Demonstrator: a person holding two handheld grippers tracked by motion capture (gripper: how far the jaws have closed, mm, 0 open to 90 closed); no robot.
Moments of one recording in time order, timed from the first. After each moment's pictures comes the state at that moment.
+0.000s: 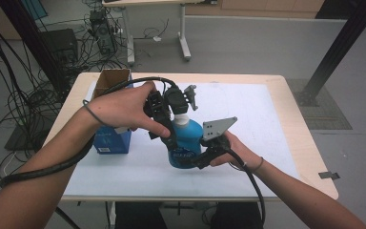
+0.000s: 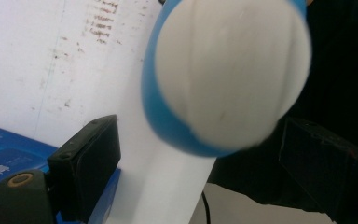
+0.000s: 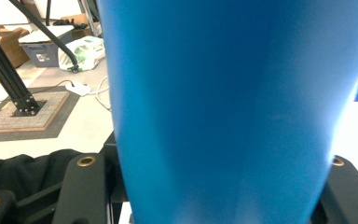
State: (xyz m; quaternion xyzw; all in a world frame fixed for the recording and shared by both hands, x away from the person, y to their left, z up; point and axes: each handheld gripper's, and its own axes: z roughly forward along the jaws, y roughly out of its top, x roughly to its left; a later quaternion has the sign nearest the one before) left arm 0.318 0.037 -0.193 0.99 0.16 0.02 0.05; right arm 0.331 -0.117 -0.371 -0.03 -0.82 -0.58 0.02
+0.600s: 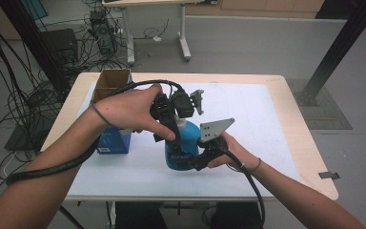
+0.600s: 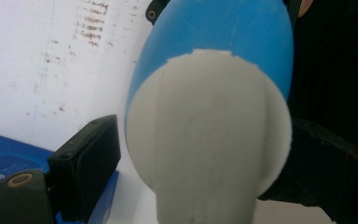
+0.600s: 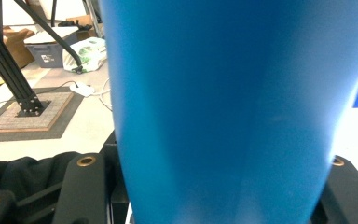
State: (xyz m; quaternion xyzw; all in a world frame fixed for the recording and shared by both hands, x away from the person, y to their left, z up) left arm 0.316 0.028 -0.196 0.99 0.15 0.02 0.04; right arm 0.327 -0.112 -0.371 -0.02 -0.82 -0.58 0.02
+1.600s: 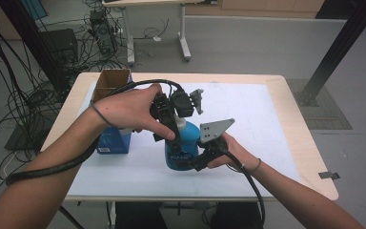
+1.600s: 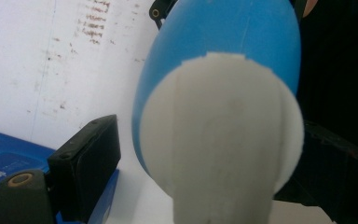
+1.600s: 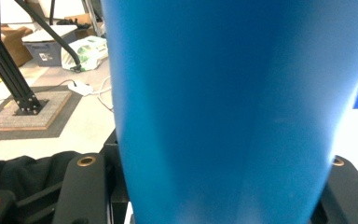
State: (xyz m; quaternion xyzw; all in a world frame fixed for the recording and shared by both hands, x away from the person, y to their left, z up) left arm 0.317 0.028 -0.196 0.99 0.15 0.02 0.03; right arm 0.326 -0.111 -0.371 -0.02 -0.82 -0.58 0.02
